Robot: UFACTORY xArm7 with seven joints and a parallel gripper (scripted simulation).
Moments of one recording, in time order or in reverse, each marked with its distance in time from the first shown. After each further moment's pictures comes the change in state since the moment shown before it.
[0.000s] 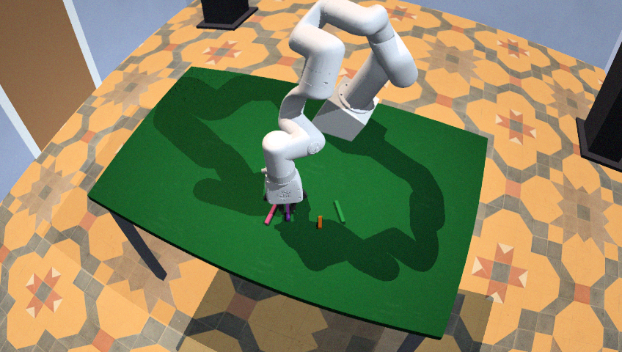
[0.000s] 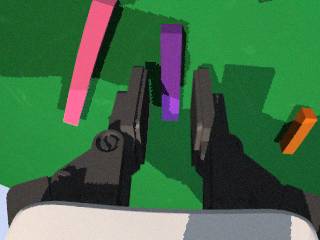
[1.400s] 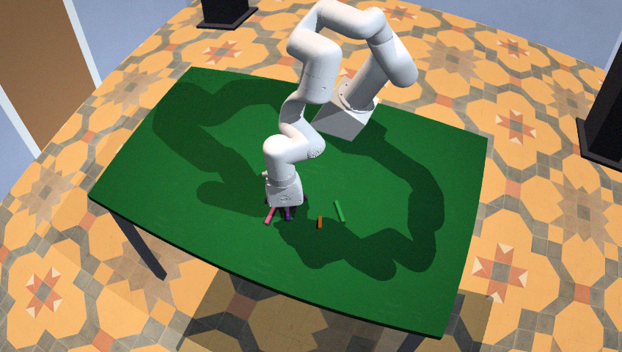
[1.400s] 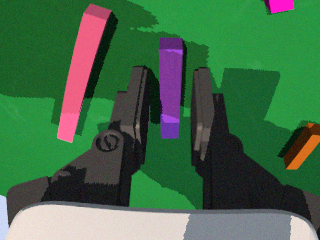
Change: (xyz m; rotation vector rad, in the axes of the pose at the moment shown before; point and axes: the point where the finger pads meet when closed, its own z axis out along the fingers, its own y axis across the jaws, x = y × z) arm 0.000 0.000 0.014 0.000 0.000 0.000
